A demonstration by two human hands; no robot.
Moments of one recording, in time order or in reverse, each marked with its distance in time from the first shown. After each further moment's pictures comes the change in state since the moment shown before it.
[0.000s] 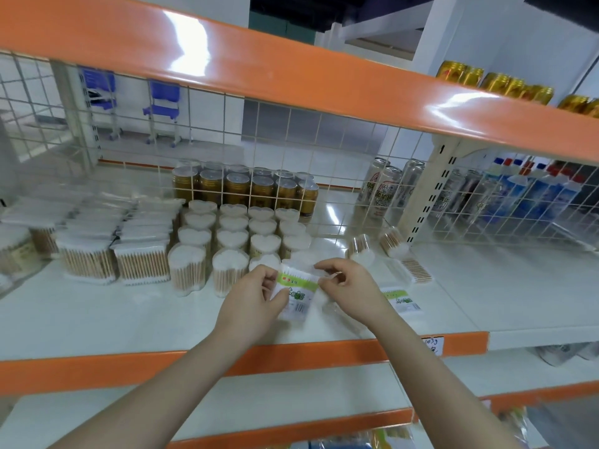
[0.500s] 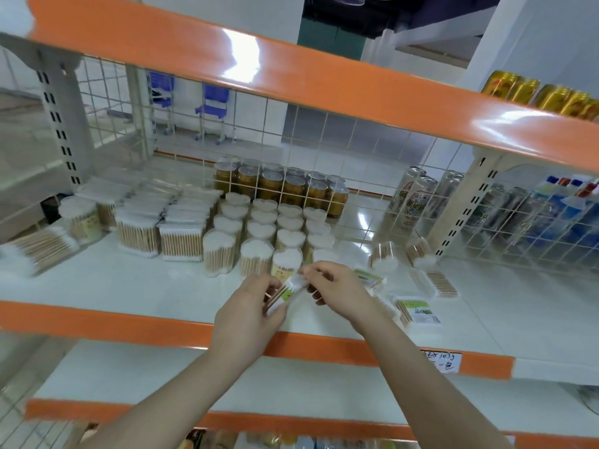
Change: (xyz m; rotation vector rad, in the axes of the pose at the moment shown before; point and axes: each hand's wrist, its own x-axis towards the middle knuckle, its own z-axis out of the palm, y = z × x) left_hand -0.053 -0.001 -0.013 0.209 0.190 0.027; right_hand -0.011 -0.035 0.022 0.149 -0.223 0.027
